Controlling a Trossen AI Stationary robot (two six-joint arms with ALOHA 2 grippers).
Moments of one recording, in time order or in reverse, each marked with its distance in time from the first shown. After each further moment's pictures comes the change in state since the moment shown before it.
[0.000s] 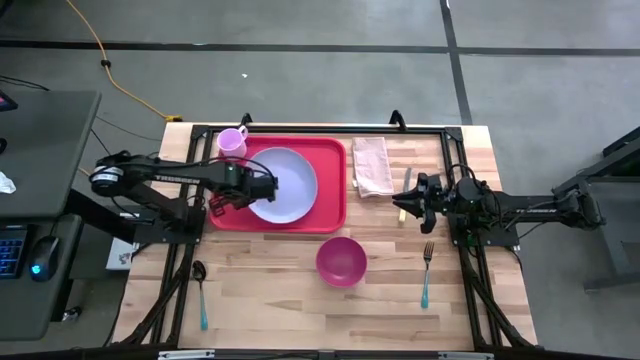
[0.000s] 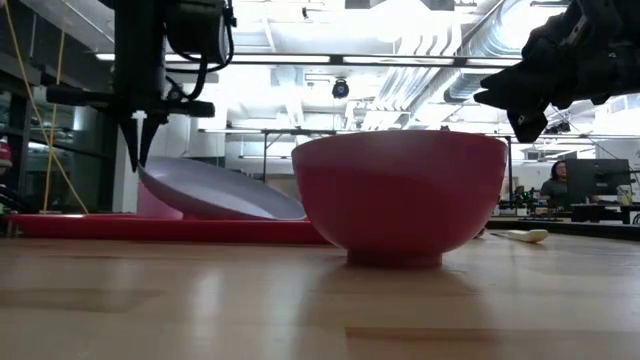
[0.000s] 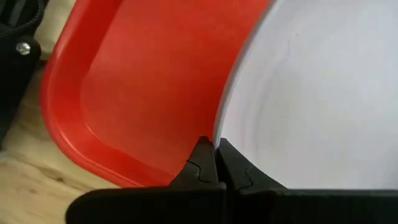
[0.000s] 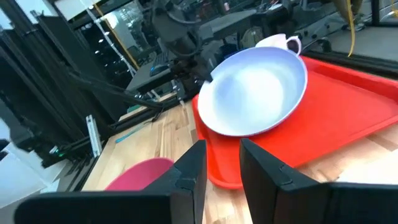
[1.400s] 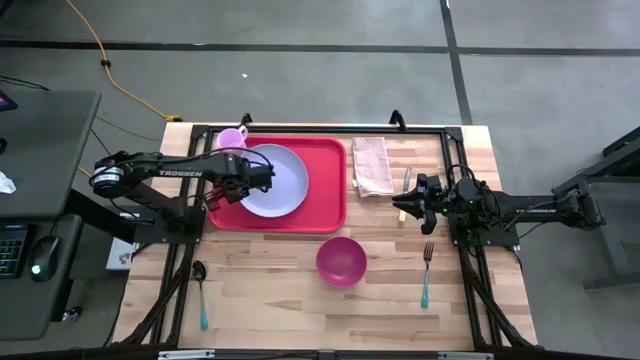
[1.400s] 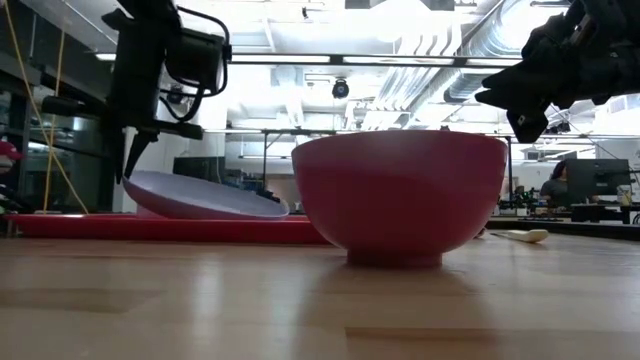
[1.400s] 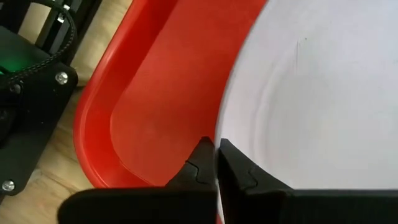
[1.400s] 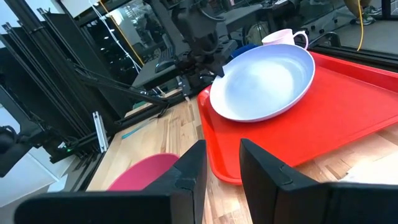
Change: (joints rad) left arm 0.153 0.011 -0.063 -0.017 0.039 0.087; right arm -0.001 0.000 0.000 -0.006 -0.018 0.008
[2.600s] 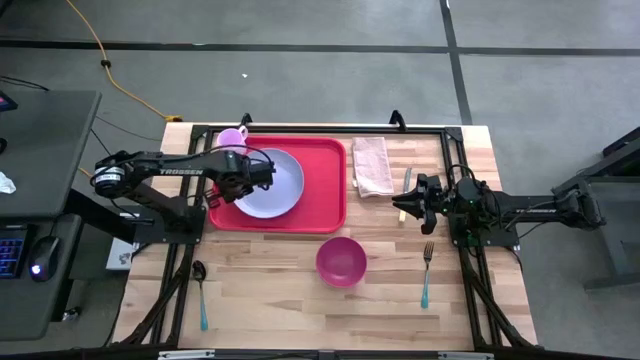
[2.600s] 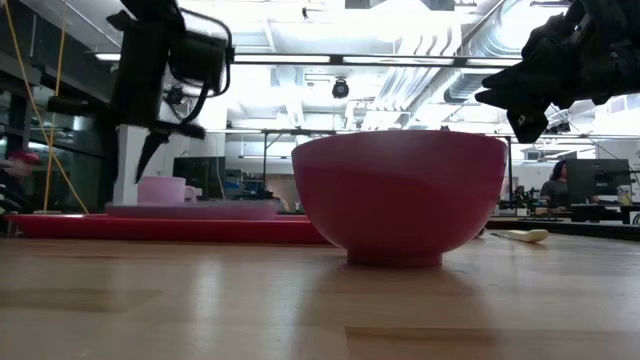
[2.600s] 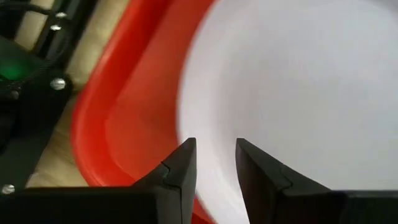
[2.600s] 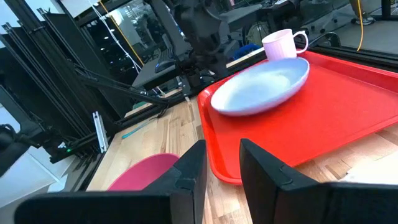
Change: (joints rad) left arm 0.016 0.000 0.028 -0.003 -0.005 0.041; right arm 0.000 0.000 0.000 0.000 0.000 0.000
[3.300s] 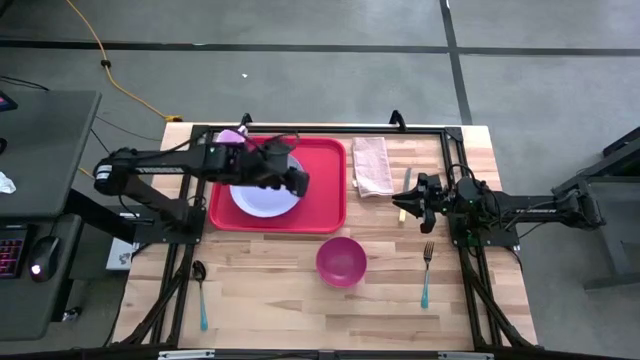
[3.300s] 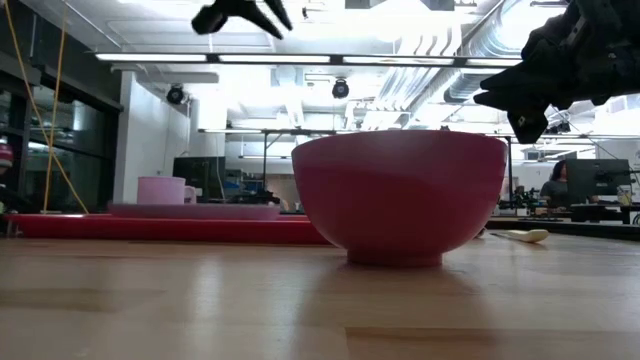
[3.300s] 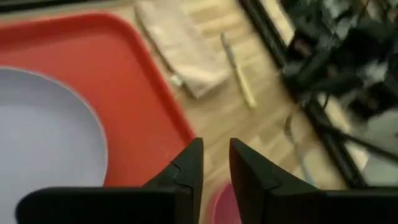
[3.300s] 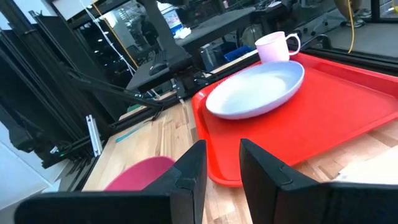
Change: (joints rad) left arm -0.262 0.019 0.540 0.340 -0.084 0.833; right arm 0.000 0.000 0.000 0.000 0.024 0.004
